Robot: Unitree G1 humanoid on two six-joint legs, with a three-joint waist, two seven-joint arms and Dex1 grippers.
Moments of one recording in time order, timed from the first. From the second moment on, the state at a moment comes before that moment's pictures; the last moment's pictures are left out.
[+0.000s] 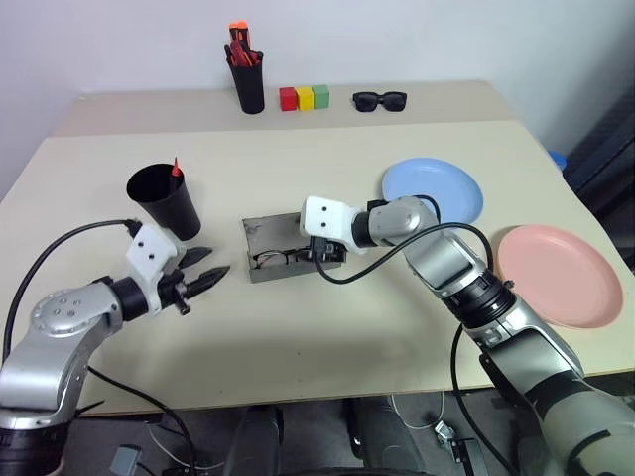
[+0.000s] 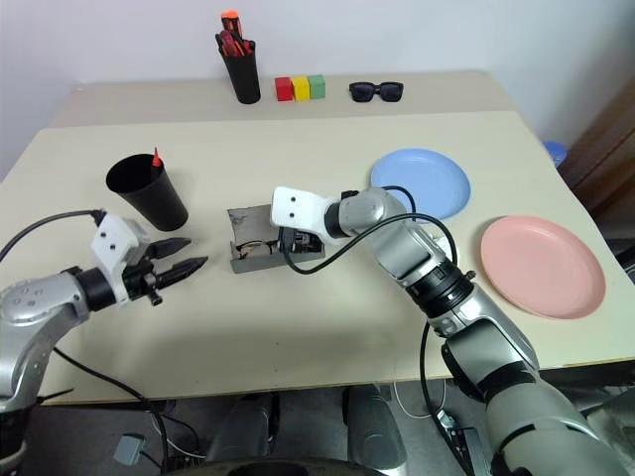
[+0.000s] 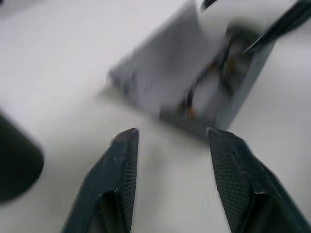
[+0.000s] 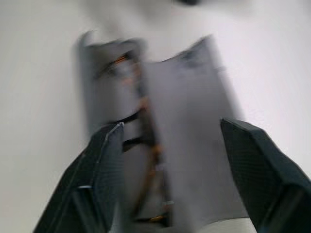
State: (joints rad) left arm -0.09 0.71 0.26 -0.44 -0.45 0.63 -0.77; right arm -0.87 -0.42 0.49 0.07 -0.05 0.40 0.88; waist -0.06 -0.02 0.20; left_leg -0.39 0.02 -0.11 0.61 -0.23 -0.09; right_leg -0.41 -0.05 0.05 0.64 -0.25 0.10
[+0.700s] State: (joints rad) left arm -0.89 0.35 -0.14 0.35 -0.21 0.89 -0.48; right arm -0.39 -0.69 0.25 -0.51 0.04 0.60 0.88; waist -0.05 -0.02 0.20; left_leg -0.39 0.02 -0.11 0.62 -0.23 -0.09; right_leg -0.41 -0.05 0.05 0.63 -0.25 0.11
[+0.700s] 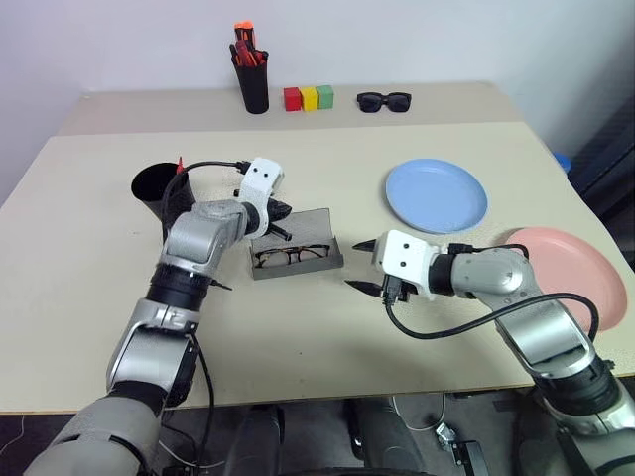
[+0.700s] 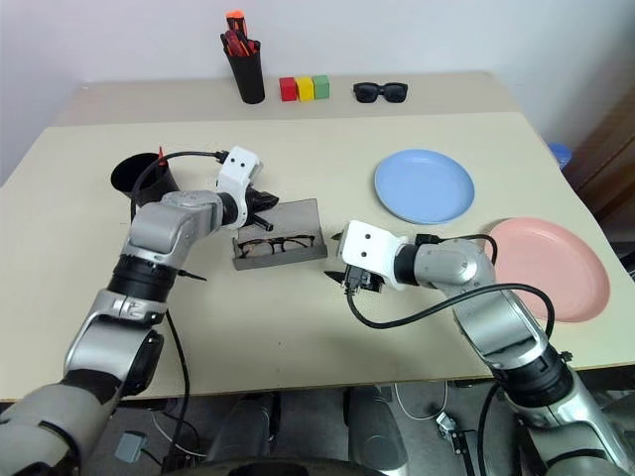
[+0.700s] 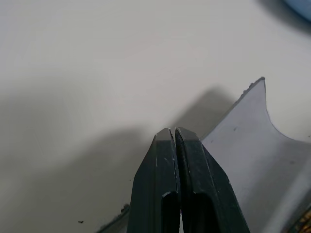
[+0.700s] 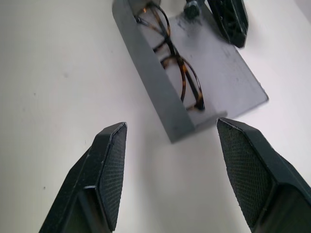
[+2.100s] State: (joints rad) left arm -0.74 0.49 -0.13 0.06 -0.35 1.07 -0.81; right arm -0.39 -0.69 0.29 -0.52 0.05 0.60 0.84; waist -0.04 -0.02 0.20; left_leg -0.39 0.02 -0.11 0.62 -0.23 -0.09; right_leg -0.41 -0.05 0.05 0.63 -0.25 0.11
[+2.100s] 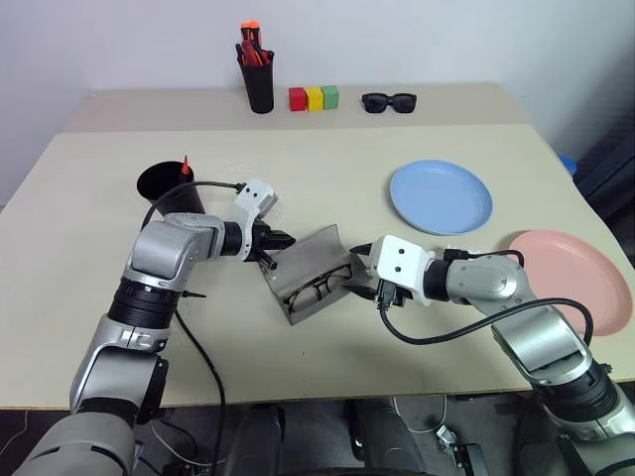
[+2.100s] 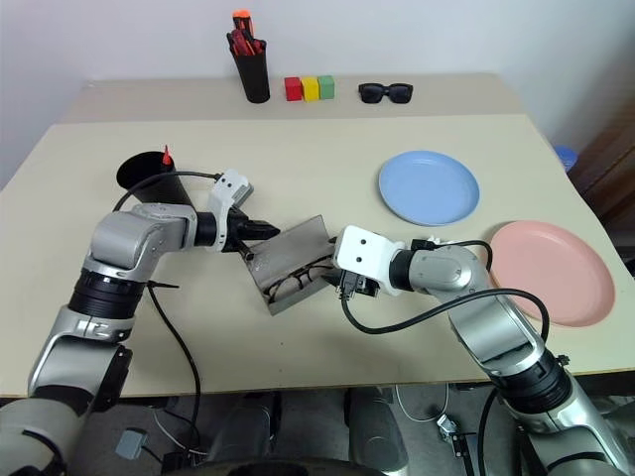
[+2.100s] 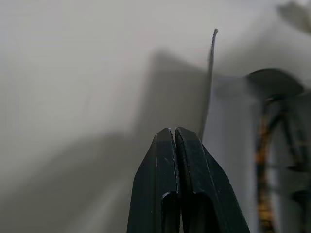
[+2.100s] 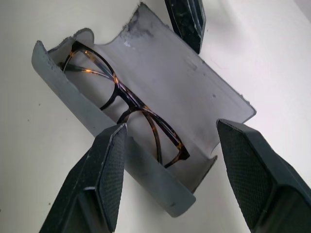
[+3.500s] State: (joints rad) left arm -0.59 0.53 -0.11 -0.22 -0.58 1.14 -0.81; right arm -0.27 -0.74 0.06 -0.48 0.20 0.58 0.86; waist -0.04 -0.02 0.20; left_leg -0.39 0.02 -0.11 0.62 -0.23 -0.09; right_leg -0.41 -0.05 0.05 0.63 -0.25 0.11
